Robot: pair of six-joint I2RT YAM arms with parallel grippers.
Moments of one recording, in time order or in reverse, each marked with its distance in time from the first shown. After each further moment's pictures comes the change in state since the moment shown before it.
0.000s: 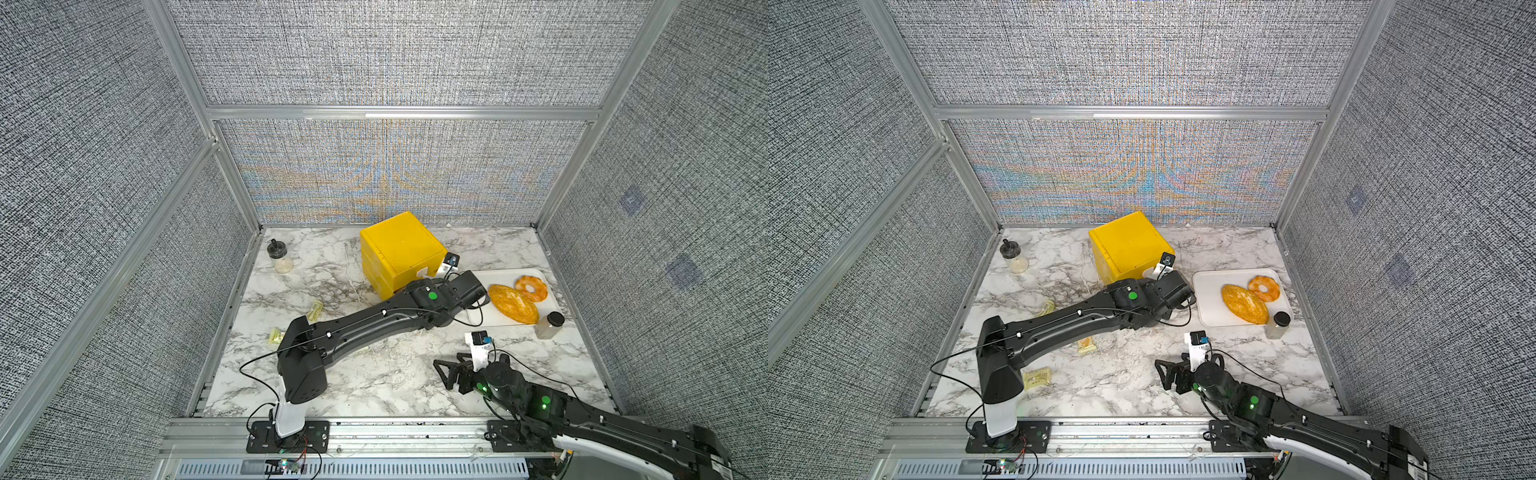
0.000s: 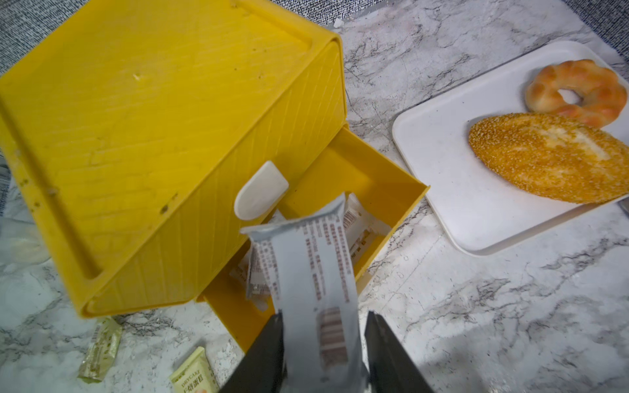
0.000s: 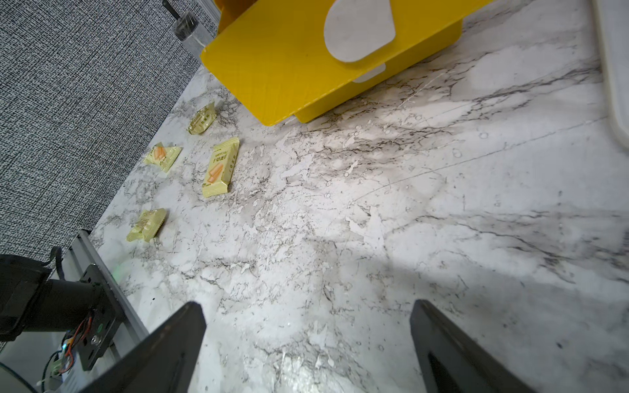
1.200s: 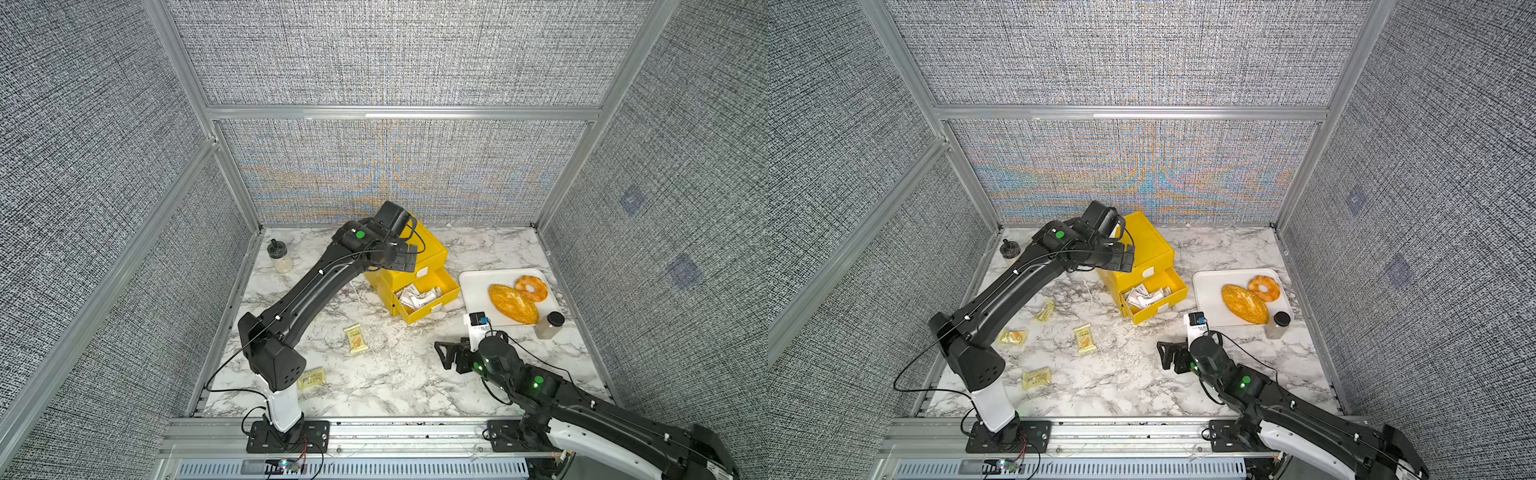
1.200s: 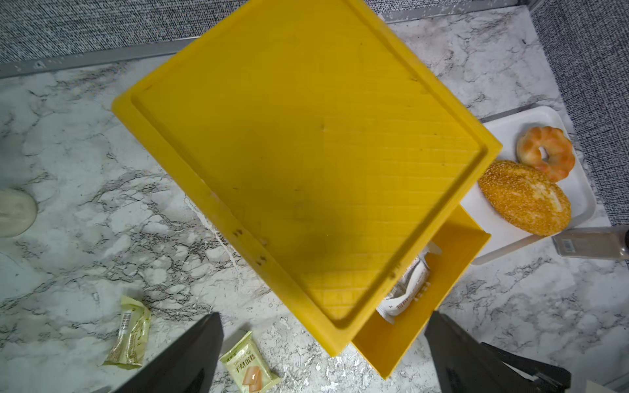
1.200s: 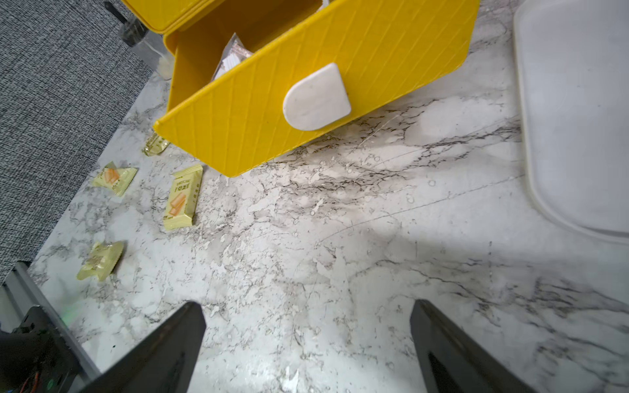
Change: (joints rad) left arm 0.446 -0.130 0.092 -0.154 0.505 0.136; right arm -0.234 0.259 0.193 -0.035 -0.098 -0.120
